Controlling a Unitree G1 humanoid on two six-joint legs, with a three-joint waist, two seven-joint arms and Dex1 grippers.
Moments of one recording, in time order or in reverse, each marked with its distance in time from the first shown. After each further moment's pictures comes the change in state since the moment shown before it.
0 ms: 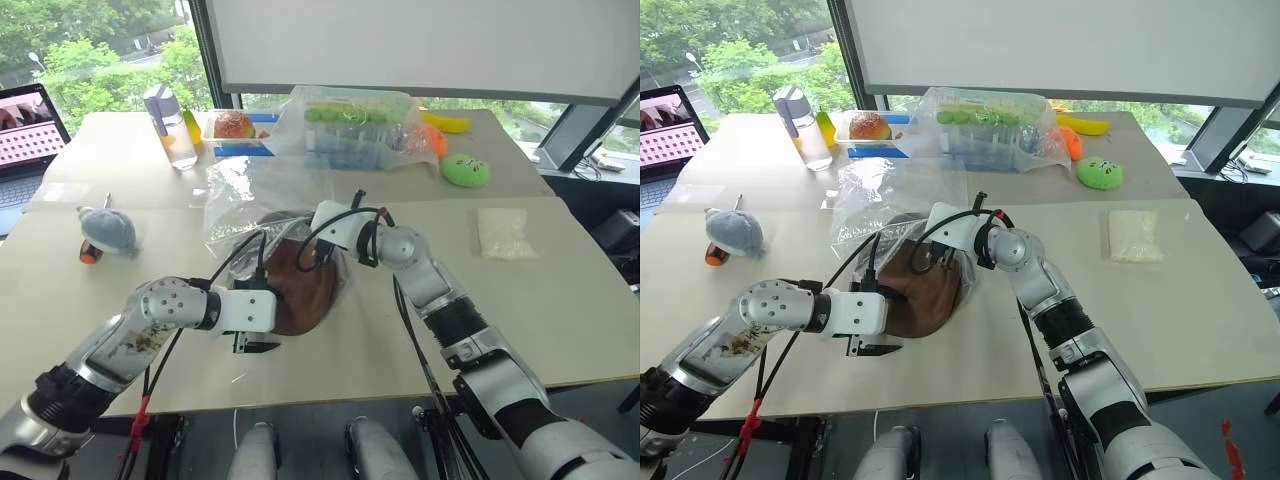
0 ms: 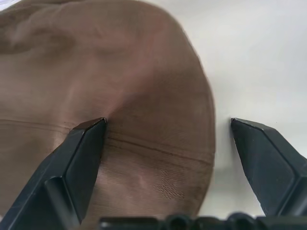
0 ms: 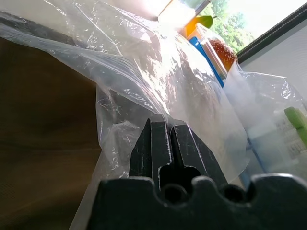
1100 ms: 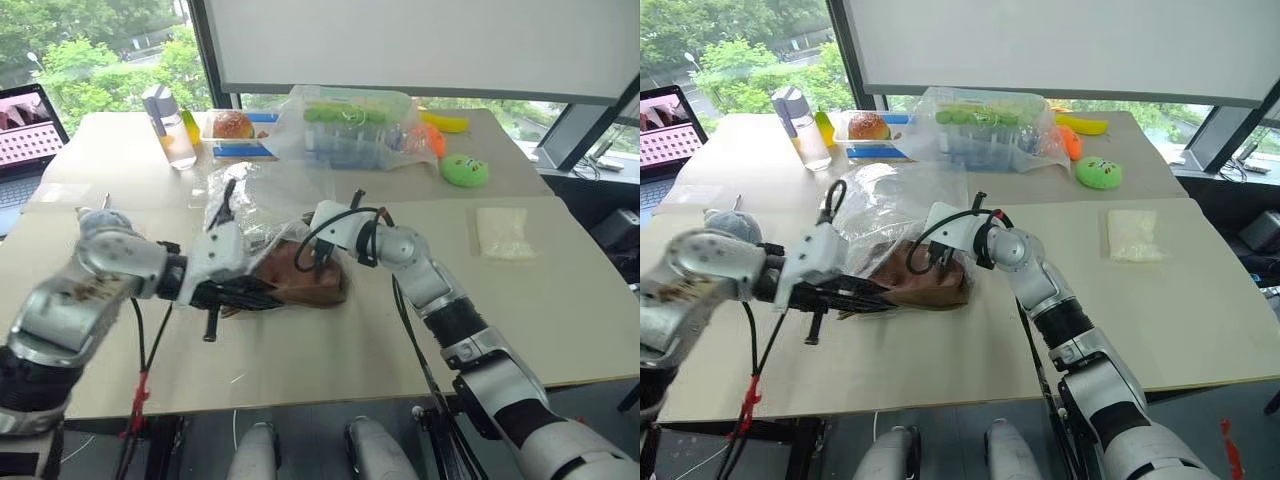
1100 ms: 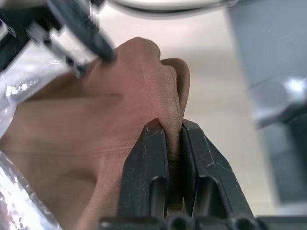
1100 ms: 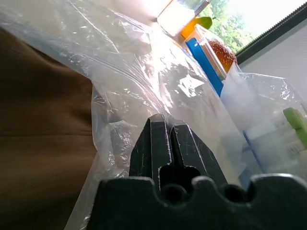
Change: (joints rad) left arm -0.162 0.058 0.335 -0.188 -0.626 0.658 -0.265; right arm 0.001 0.006 0.001 -0.004 0.000 0.003 0.000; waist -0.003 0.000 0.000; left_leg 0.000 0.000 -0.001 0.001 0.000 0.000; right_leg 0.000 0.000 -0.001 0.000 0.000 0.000
